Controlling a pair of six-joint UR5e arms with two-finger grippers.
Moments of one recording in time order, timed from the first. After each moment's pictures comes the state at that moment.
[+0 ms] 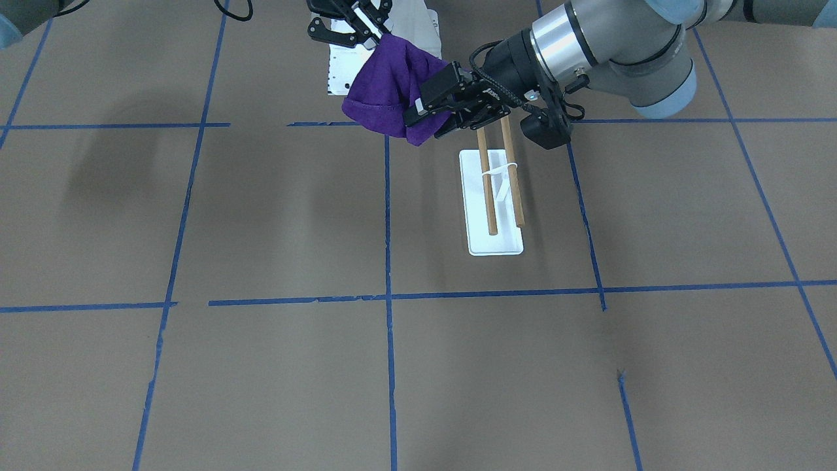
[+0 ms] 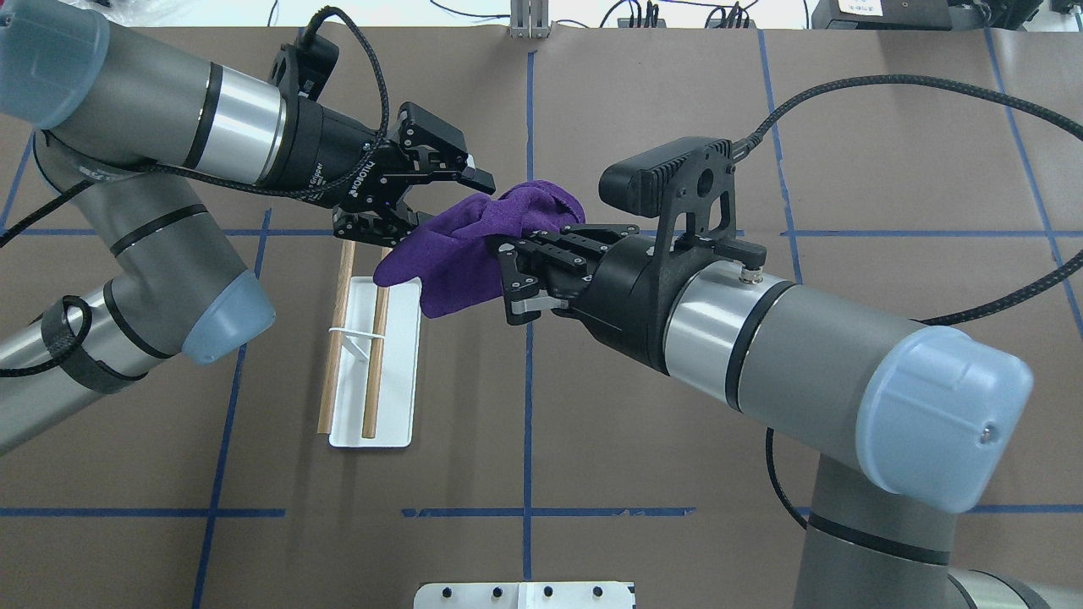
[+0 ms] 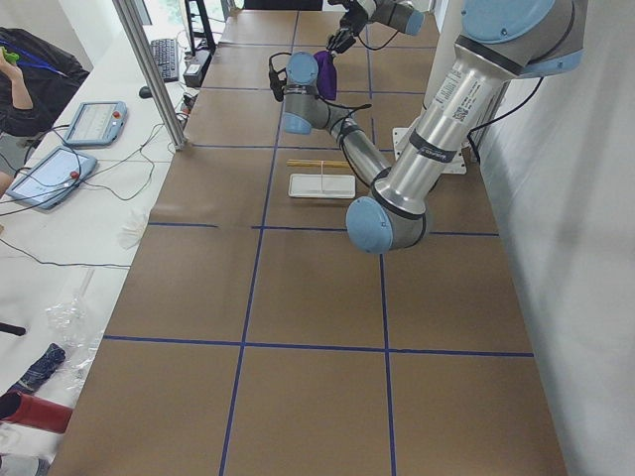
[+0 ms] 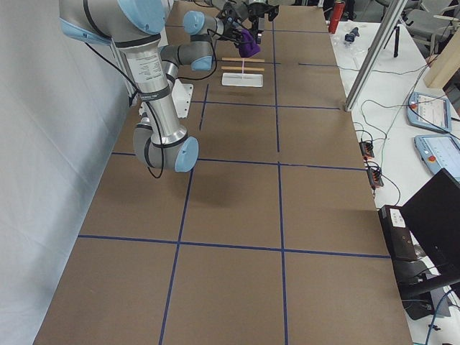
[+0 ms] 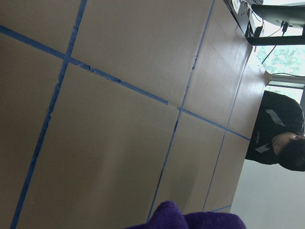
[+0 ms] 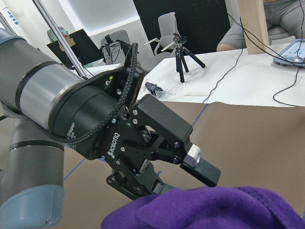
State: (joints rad) left arm -0.80 -2.16 -1.73 -2.54 -2.31 -1.94; right arm 0.35 -1.07 2.18 -0.99 1.33 0.89
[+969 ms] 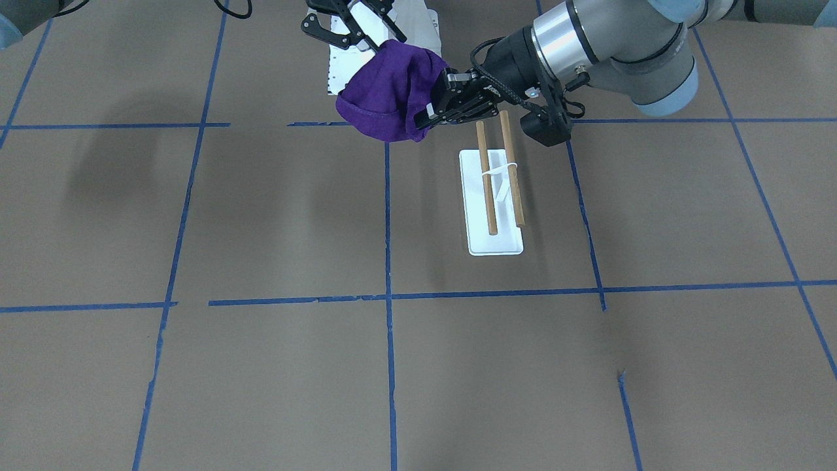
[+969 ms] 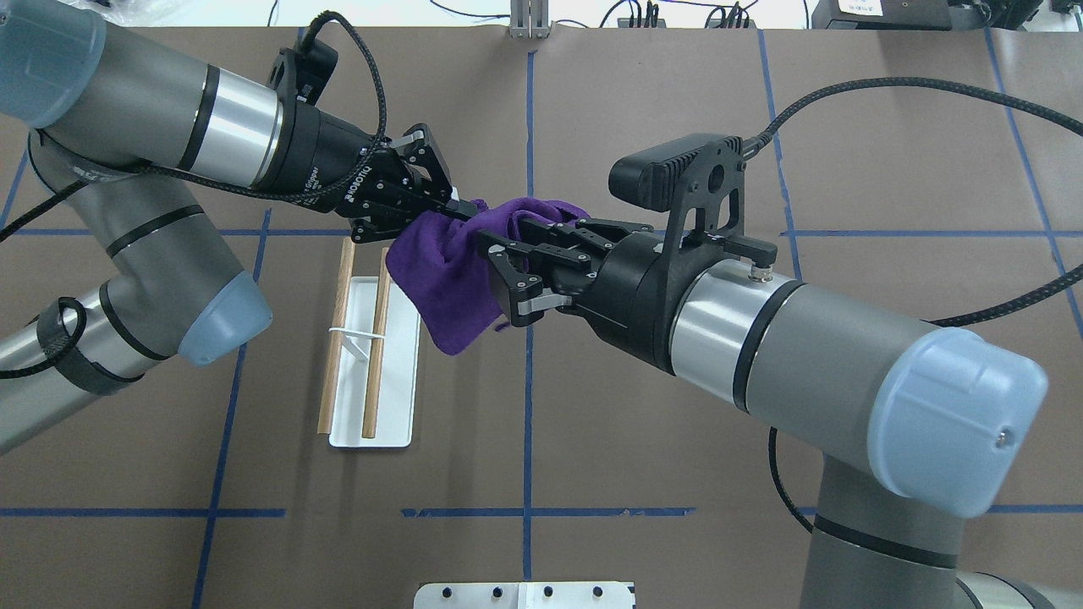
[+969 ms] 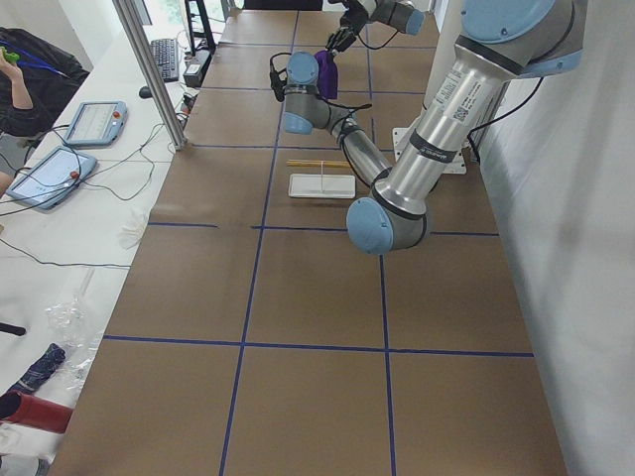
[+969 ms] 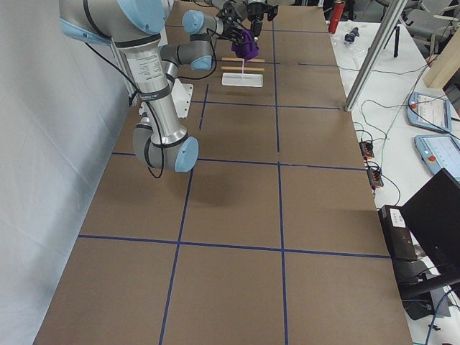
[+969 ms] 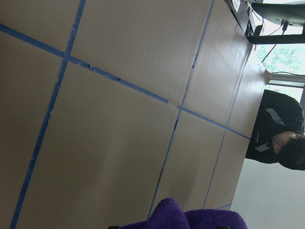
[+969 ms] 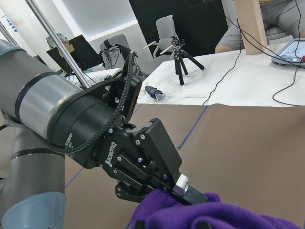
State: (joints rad) left arm -0.80 -2.15 -1.74 -2.53 -2.33 -1.94; right arm 0.35 -1.07 2.19 -0.99 1.32 0.92
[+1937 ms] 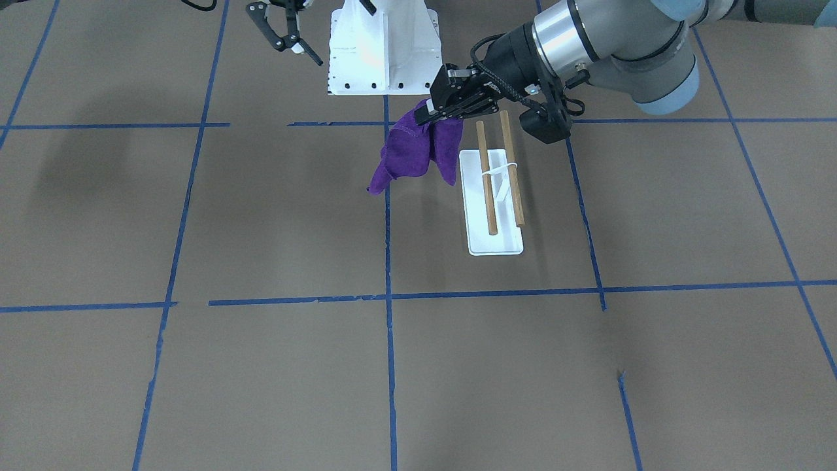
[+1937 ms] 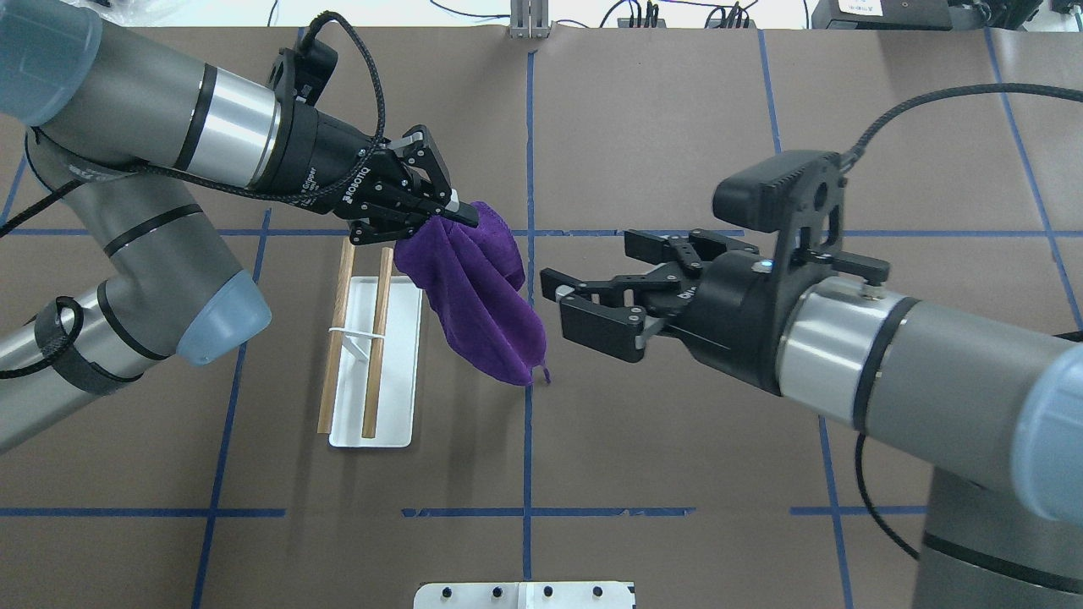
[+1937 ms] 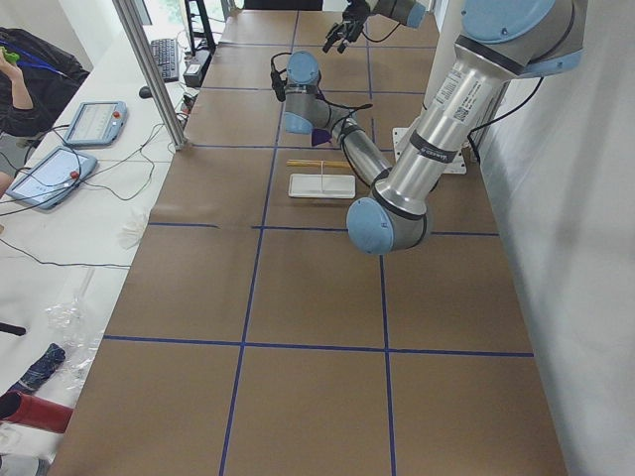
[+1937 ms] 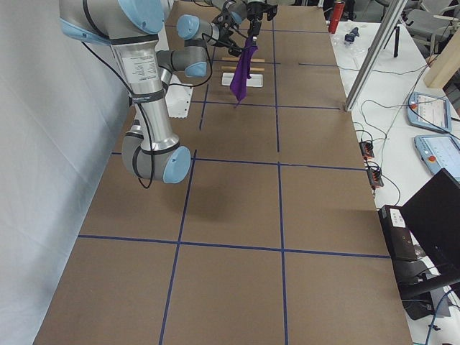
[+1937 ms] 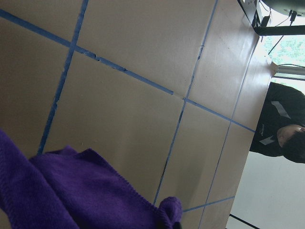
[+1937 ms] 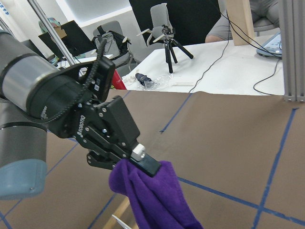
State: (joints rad) left arm -0.80 -2.15 -1.74 -2.53 -2.34 -1.95; right arm 0.38 -1.30 2.35 -1.00 1.38 0.90
